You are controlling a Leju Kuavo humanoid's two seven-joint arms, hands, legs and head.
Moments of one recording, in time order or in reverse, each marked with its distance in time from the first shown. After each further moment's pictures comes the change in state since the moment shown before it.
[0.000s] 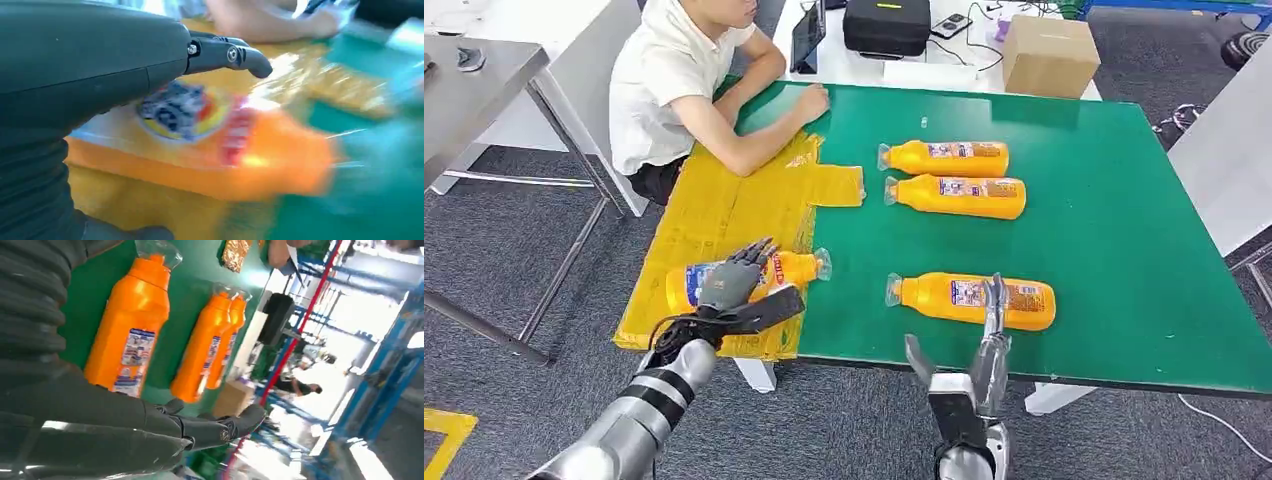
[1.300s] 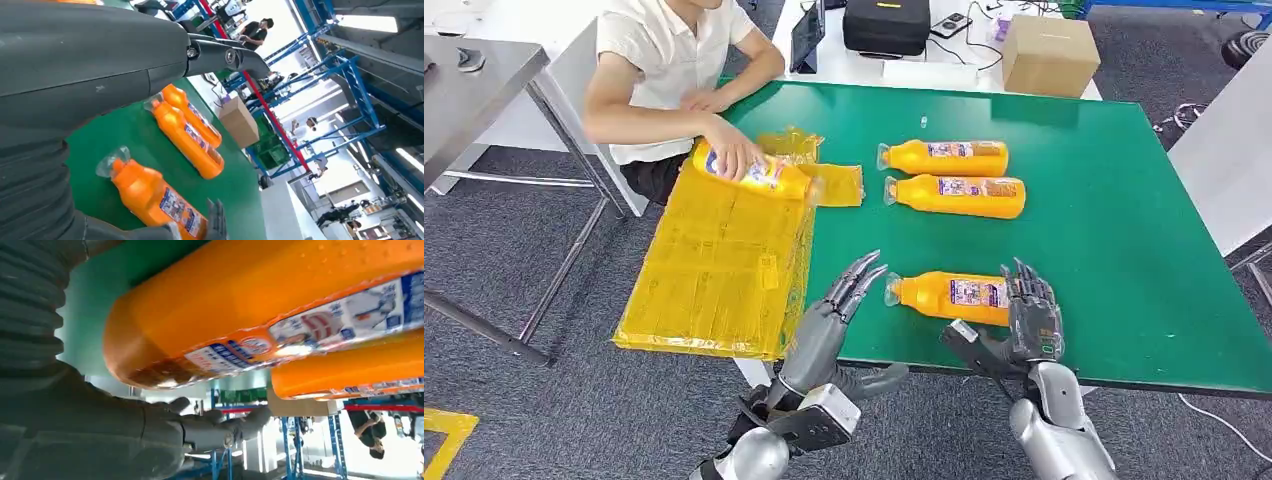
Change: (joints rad) left arm 0.277 -0.084 -0.420 -0.508 0.430 0.156 -0.208; right arm -0.382 -0.280 -0.114 0.619 0.724 -0.003 0.512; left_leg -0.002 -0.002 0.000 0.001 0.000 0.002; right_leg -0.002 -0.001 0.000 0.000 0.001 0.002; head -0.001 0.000
